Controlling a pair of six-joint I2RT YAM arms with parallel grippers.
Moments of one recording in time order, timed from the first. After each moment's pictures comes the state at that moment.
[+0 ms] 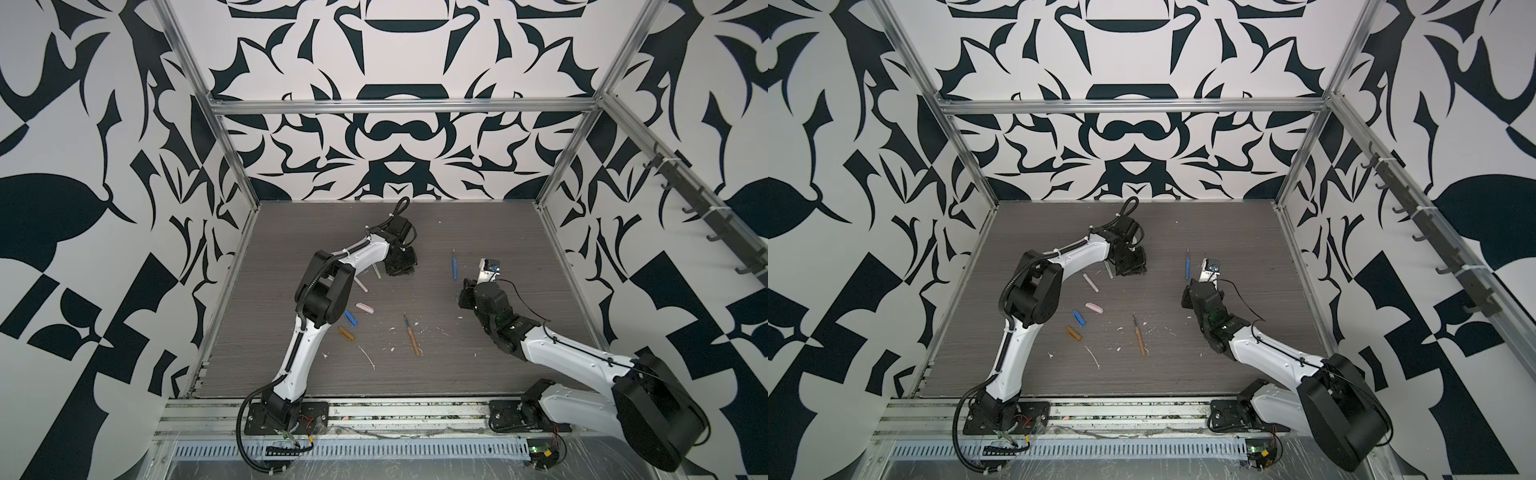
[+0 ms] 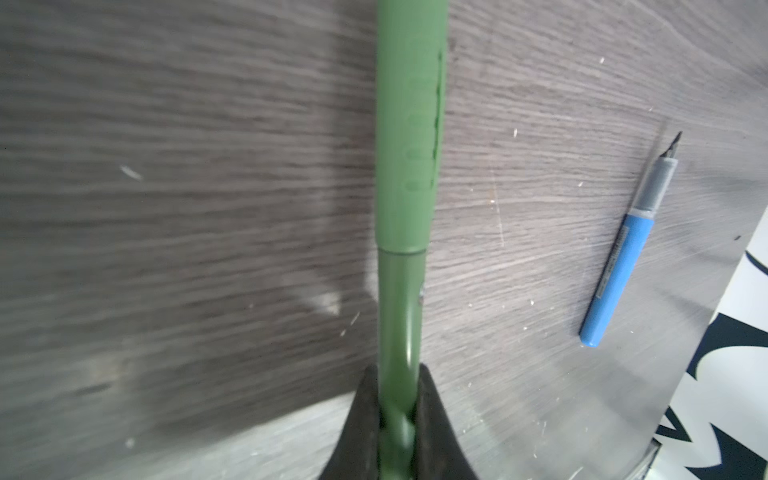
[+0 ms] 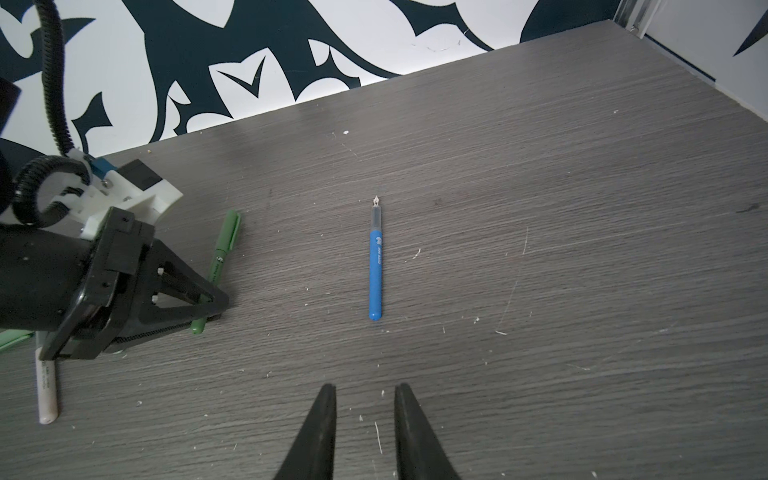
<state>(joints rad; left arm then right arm) -0.61 2.31 1.84 -0.68 0.32 -0.74 0.57 1.16 0.43 0.21 0.43 0.52</state>
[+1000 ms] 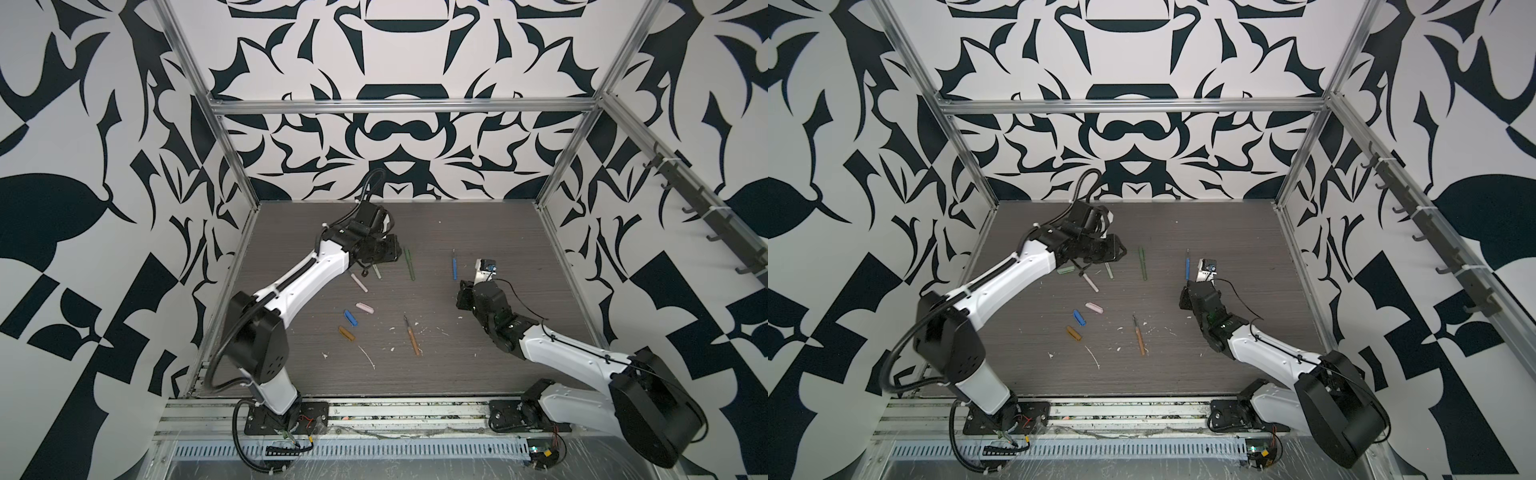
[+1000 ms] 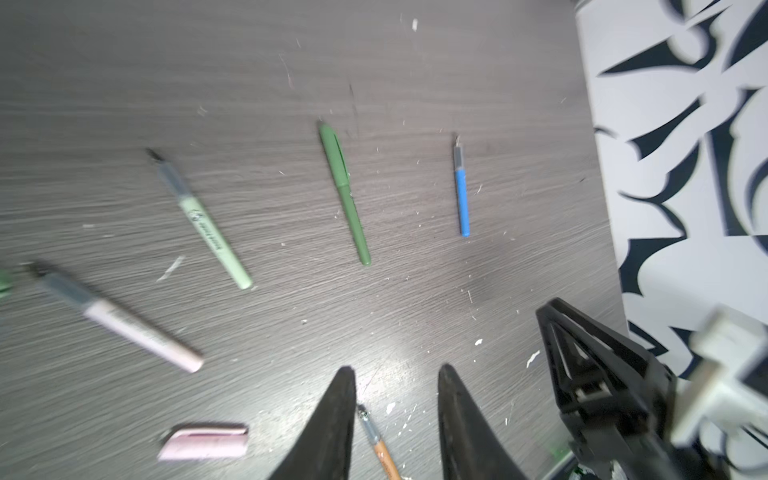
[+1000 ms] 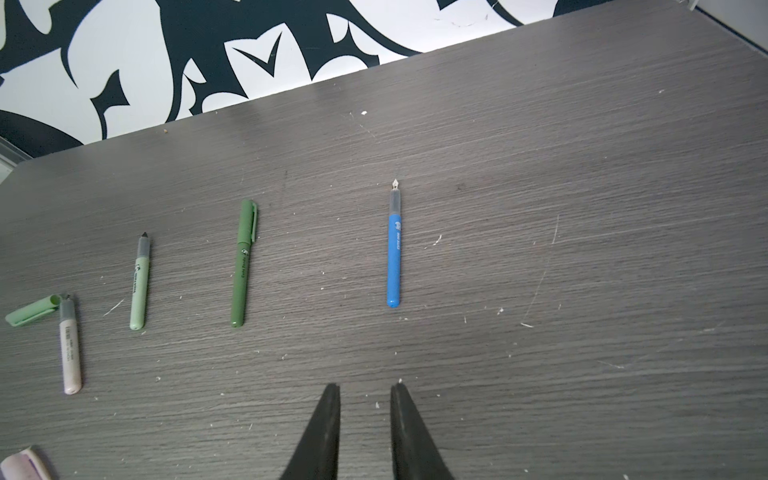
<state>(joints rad) -0.59 1.58 1.40 -0.63 0.17 -0.55 0.57 1.19 0.45 0.21 0.36 0.52</state>
